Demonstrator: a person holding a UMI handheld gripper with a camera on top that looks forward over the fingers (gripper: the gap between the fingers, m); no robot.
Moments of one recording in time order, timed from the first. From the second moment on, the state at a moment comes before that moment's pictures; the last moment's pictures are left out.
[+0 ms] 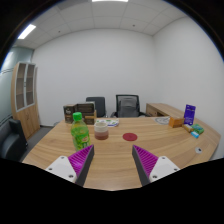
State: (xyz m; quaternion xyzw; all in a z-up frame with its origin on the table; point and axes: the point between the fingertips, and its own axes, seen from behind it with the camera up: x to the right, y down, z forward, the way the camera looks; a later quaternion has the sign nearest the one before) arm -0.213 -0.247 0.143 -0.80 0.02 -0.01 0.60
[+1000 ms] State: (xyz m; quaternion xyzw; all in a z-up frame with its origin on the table) arm -0.339 -0.094 0.076 -0.79 0.01 0.00 0.62
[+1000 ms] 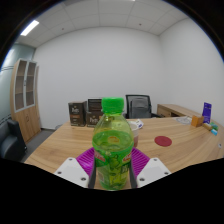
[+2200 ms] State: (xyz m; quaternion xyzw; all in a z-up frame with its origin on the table) arm -0.398 0.084 0.138 -0.57 0.54 0.52 0.34
